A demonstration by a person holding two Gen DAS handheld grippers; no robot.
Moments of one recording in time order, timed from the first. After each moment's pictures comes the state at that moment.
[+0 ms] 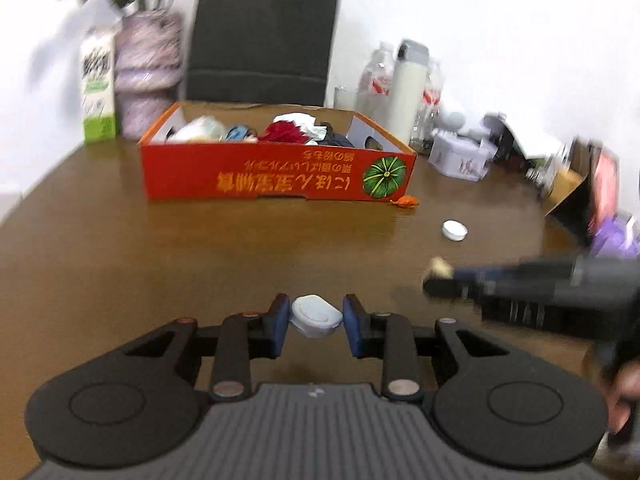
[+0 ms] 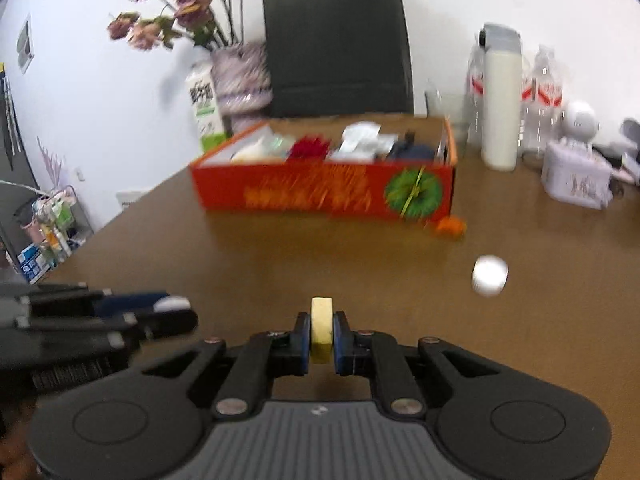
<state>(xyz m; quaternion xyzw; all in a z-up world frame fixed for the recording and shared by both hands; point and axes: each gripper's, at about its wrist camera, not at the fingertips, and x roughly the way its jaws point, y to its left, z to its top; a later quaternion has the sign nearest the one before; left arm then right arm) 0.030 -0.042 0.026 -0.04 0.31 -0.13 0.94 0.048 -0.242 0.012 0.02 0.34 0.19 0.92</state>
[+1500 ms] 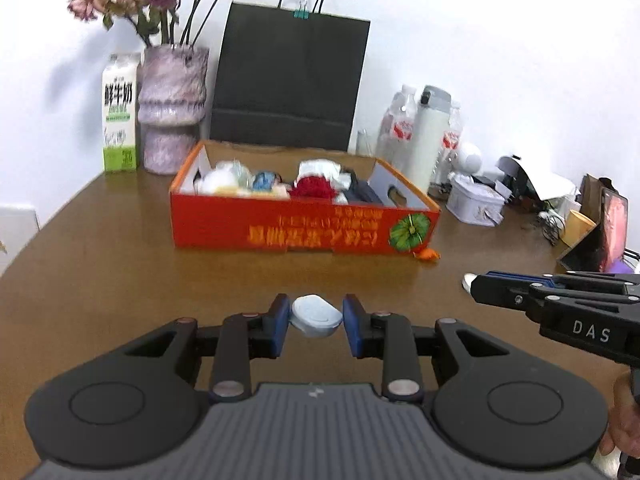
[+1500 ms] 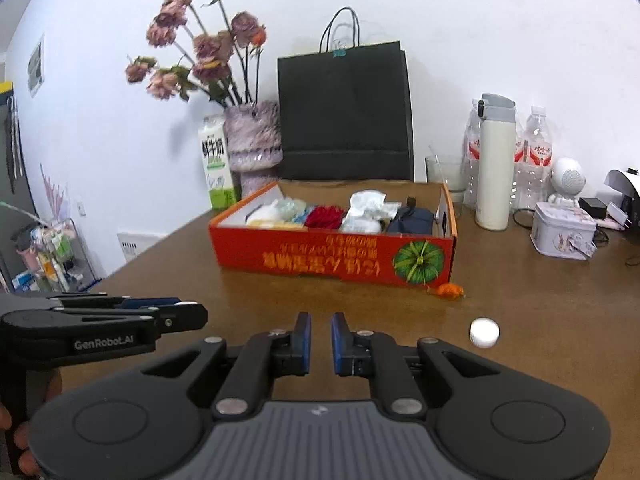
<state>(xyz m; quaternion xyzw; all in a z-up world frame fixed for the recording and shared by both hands) 0.053 -0.026 0.054 -0.04 0.27 -0.11 0.96 0.035 -0.235 0.058 0.02 0.25 0.18 0.95</state>
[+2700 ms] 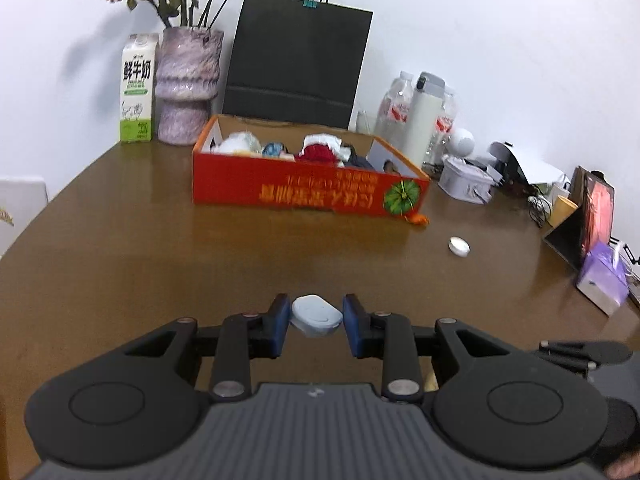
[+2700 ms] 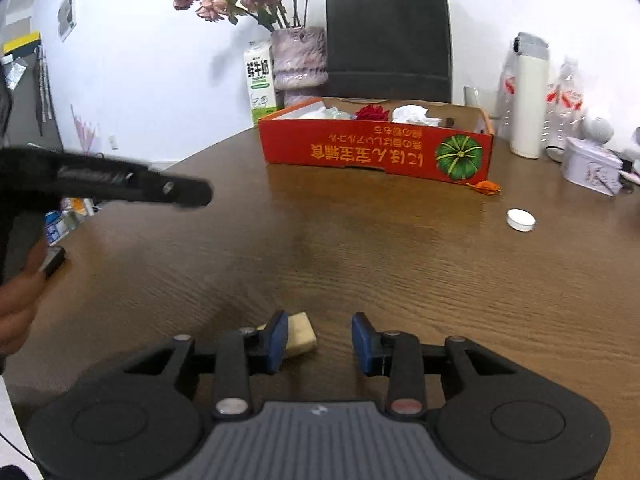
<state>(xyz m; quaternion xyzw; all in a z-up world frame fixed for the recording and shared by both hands) -0.015 -0.005 0.045 -0.06 0.30 -0.11 0.95 -0.038 -0.225 0.000 -0.02 0.32 0.22 0.92</state>
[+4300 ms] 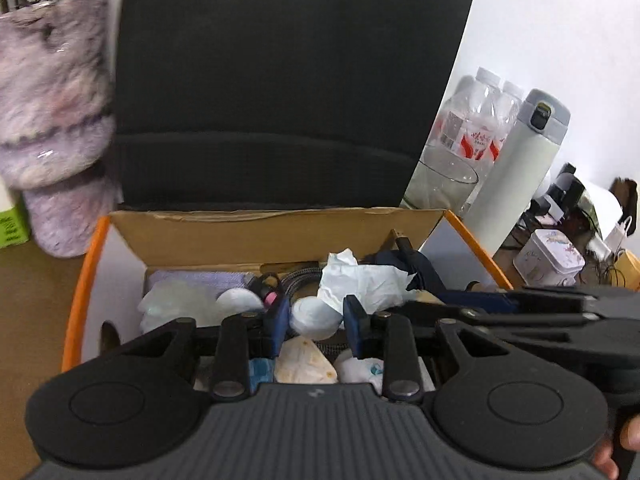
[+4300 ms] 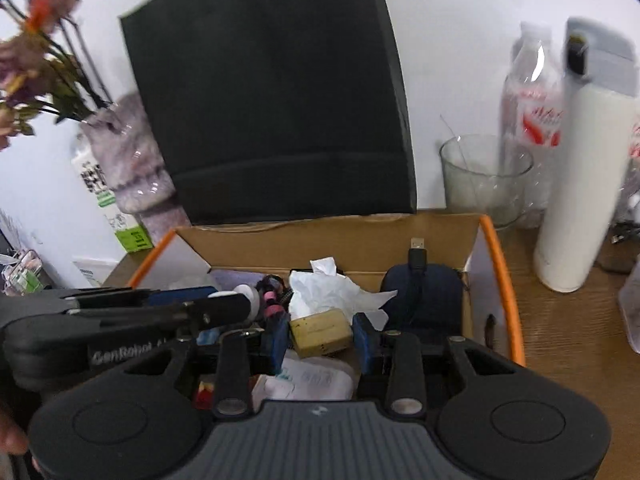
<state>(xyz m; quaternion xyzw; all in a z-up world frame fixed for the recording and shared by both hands) 0.373 -0.029 0.056 -0.03 0.37 -0.16 0.92 0.361 -0.208 0.052 0.07 0.37 0.16 0.91</state>
